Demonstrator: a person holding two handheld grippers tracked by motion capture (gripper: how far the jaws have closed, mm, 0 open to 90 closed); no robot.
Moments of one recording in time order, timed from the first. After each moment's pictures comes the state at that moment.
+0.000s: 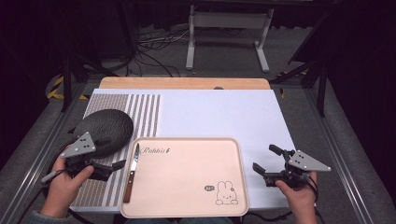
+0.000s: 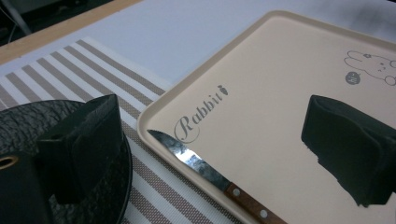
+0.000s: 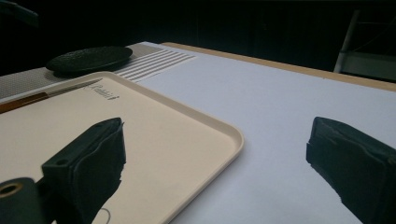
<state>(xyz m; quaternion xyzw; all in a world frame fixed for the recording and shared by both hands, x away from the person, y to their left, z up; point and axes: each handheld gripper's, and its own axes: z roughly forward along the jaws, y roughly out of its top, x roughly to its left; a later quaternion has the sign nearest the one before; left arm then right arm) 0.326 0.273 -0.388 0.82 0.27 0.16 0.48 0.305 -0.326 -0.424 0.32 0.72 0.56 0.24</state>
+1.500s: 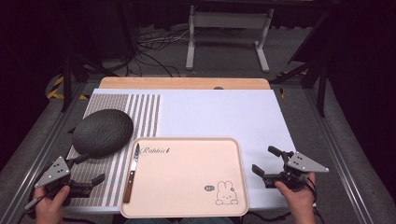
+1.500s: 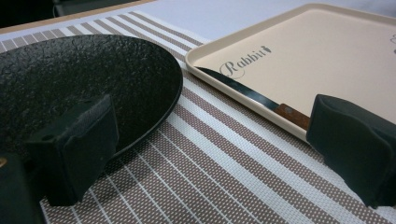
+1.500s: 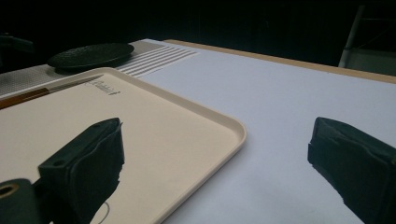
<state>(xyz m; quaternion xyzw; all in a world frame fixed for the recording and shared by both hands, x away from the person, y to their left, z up) 0.300 0.334 -0.467 0.76 0.32 0.20 0.52 0.306 -0.327 -0.433 0.32 0.72 0.56 0.24</state>
